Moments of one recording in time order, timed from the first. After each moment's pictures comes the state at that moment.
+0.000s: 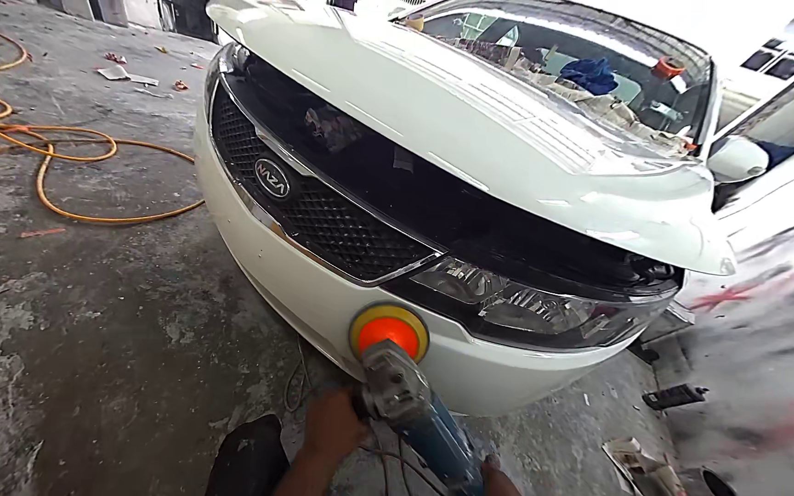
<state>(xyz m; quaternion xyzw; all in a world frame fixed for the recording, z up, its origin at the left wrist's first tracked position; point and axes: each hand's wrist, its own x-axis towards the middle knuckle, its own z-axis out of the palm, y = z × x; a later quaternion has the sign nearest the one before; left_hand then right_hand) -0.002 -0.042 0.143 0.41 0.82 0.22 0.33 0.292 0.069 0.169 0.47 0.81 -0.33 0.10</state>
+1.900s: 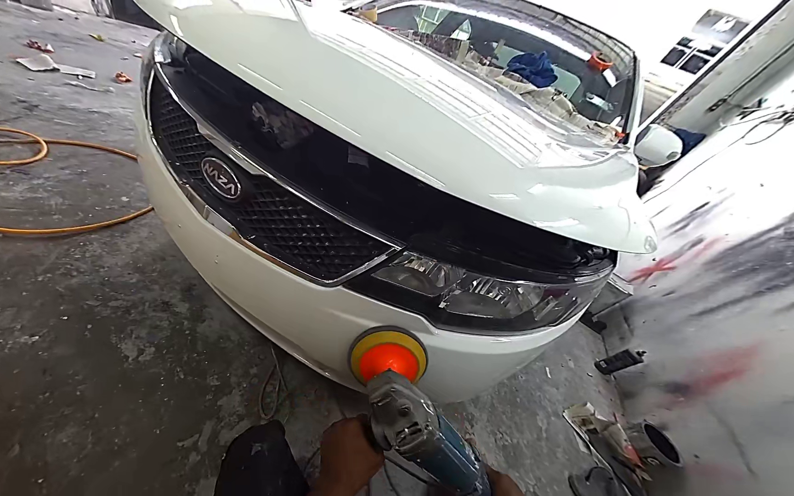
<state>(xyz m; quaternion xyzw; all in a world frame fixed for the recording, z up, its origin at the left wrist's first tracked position) 0.073 -0.011 0.118 0.46 0.79 0.19 0.36 0.371 0.095 0.144 0.50 0.81 -0.29 0.10</state>
